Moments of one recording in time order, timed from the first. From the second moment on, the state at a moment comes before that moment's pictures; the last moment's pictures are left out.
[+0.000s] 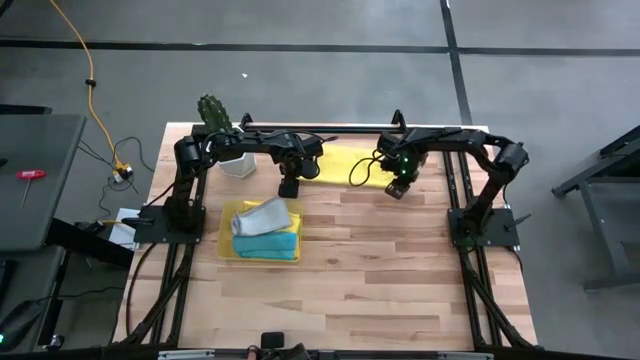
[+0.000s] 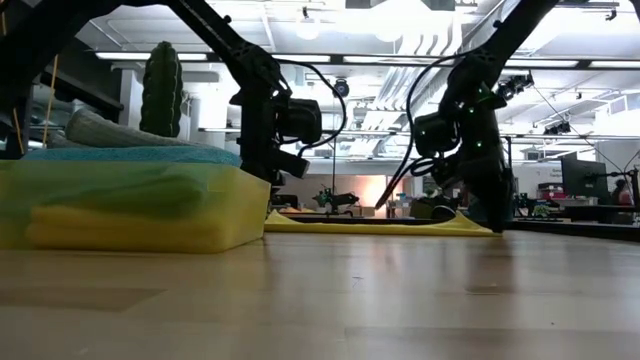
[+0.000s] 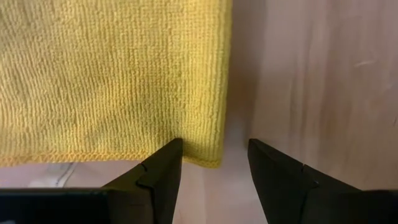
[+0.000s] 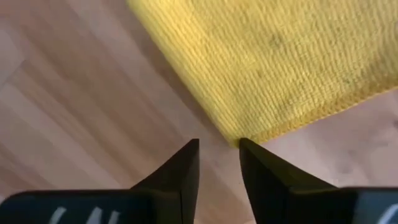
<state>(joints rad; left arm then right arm) 0.56 2.05 1.40 -0.88 -0.07 0.52 -0.66 1.72 0.96 -0.94 -0.11 -0.06</state>
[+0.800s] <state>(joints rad) 0.52 2.05 1.40 -0.87 -0.06 0.55 -0.56 1.67 0.96 -0.88 0.01 -0.18</state>
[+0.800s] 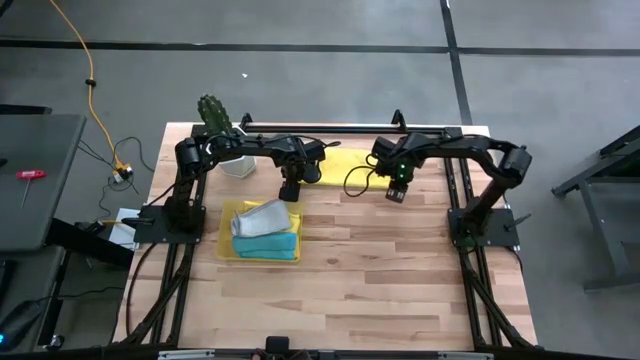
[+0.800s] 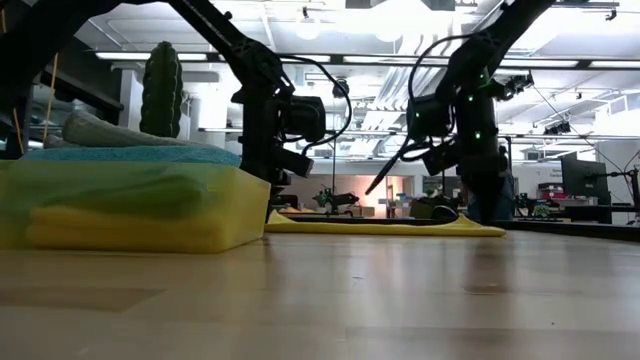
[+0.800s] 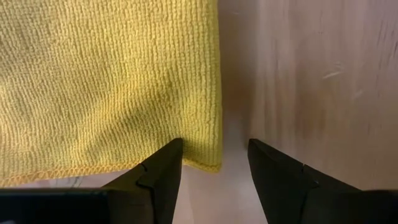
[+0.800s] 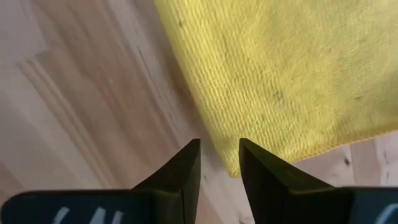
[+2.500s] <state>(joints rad) 0.58 1.94 1.40 -0.94 -0.03 0.46 -0.67 1.50 0.96 -1.04 -0.24 -0.03</state>
